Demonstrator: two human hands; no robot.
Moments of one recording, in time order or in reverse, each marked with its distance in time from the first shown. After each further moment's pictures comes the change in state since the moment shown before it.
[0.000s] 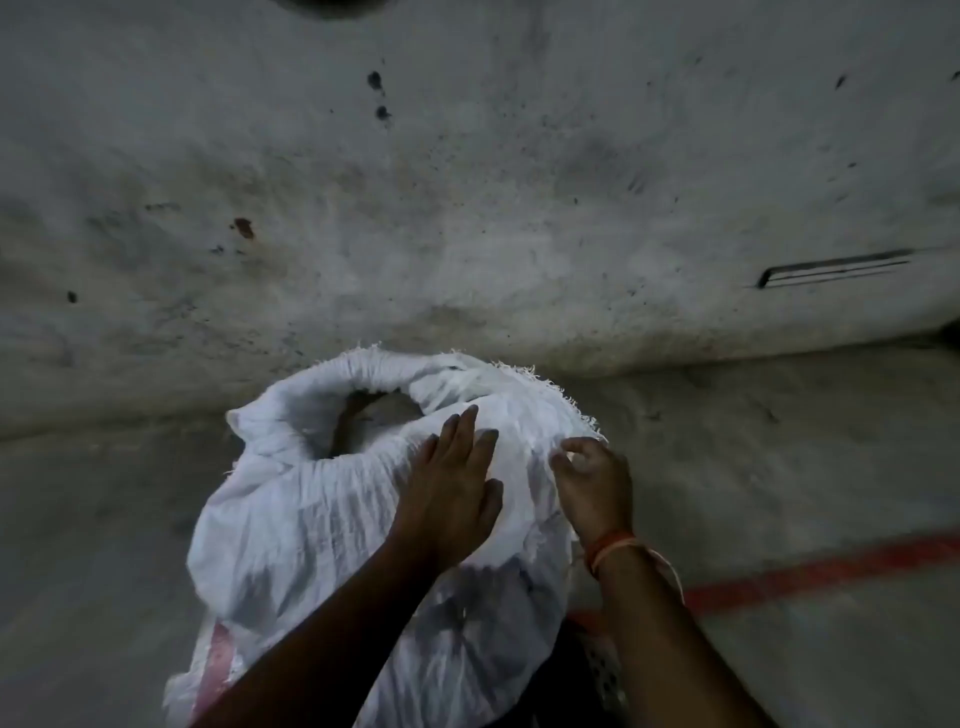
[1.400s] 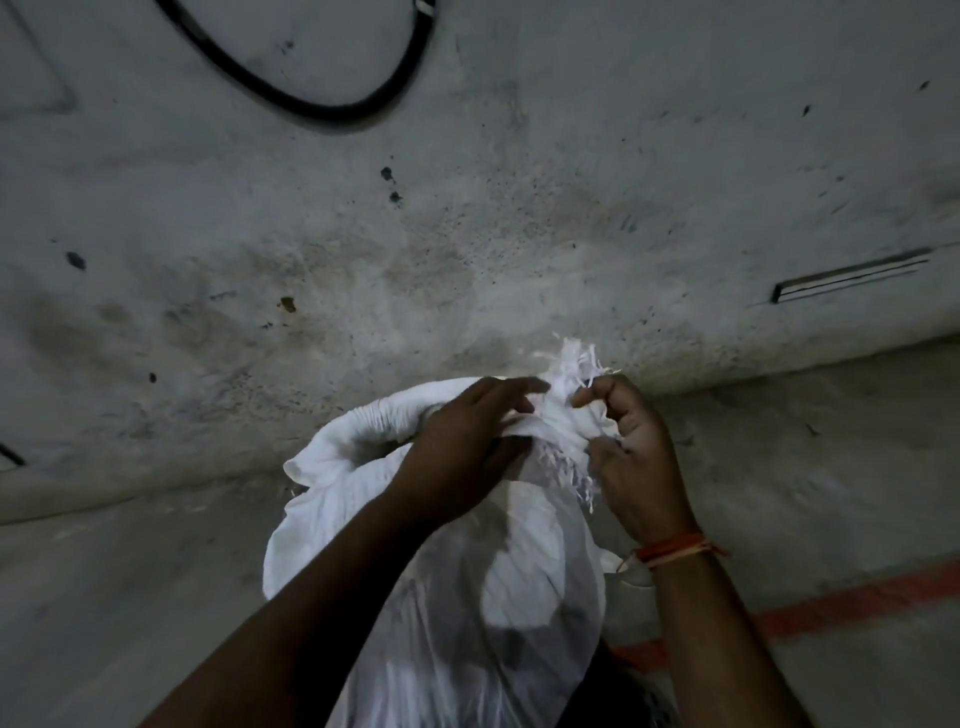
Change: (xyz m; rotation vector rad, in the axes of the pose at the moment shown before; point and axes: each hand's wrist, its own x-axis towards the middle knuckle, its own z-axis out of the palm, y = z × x) left_hand 0.007 0.045 -0.131 -0.278 0.264 0.371; right_hand -0.042 -0.101 -0.097 0.616 -0.215 -0.523
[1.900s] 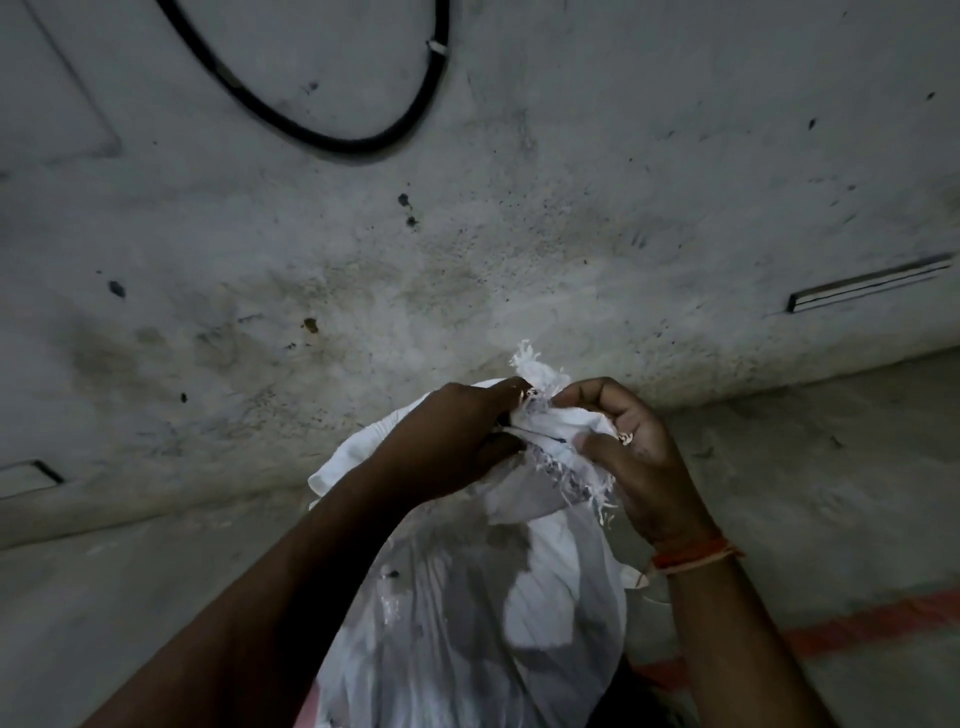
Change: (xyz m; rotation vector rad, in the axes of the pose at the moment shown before) left_hand 0.016 0.003 -0.051 0.245 -0.157 0.133; right_hand 0.000 -0.034 0.006 0.133 -0.182 -0.021
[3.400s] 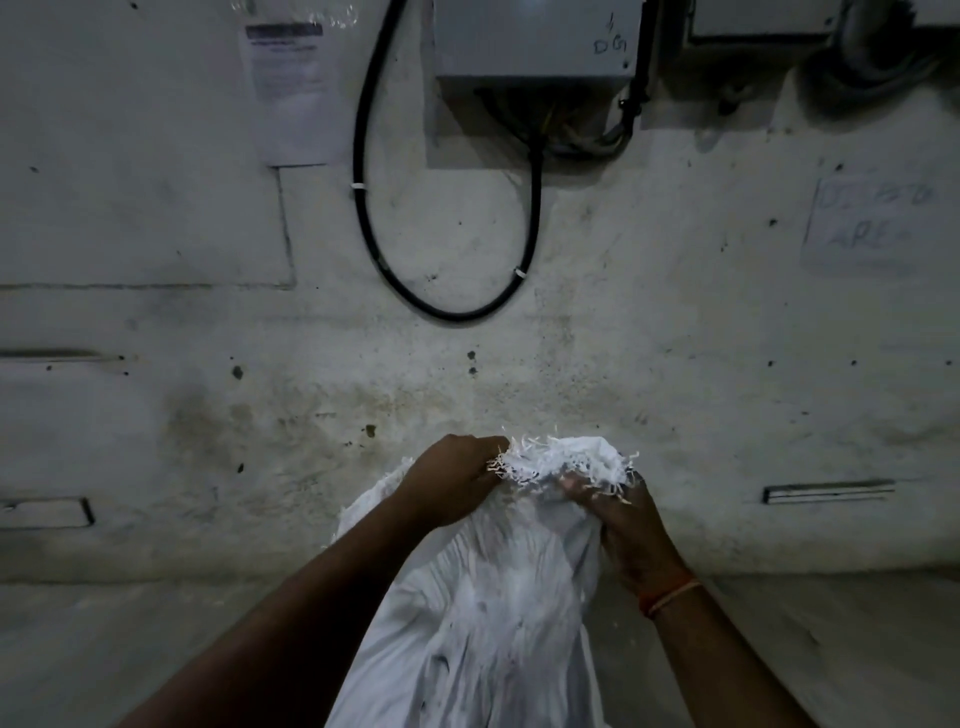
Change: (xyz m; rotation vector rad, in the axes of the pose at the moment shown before) left_hand -0.055 0.040 -0.132 0.103 0.230 -0.197; right_hand 0.001 -0.126 0.054 0.079 -0.026 -0.095
